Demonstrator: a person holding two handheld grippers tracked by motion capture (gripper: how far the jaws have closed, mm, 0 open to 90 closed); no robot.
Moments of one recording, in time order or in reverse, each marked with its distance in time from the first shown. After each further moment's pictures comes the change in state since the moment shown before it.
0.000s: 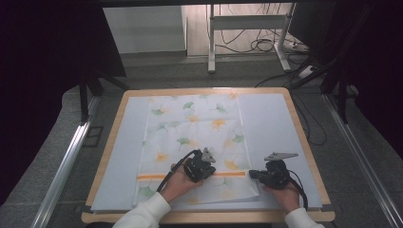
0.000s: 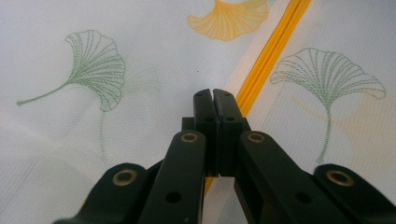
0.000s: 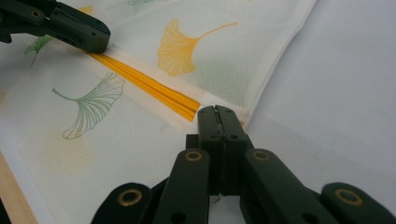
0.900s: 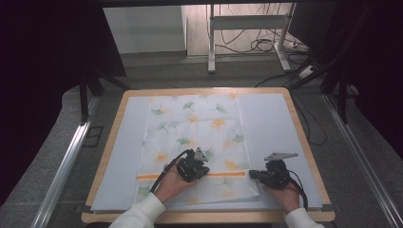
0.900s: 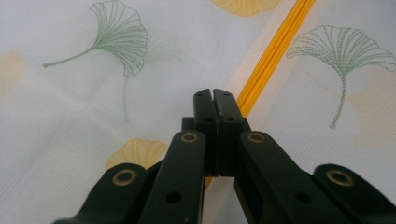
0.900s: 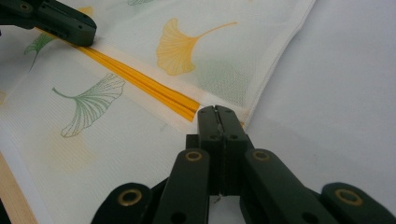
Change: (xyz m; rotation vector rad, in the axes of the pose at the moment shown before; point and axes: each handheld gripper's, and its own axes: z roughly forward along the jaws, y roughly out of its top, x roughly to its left) left arm 0.011 -0.014 -0.012 0.012 0.000 -0.043; right arm 0.000 0.000 0.000 0.000 -0.001 0.001
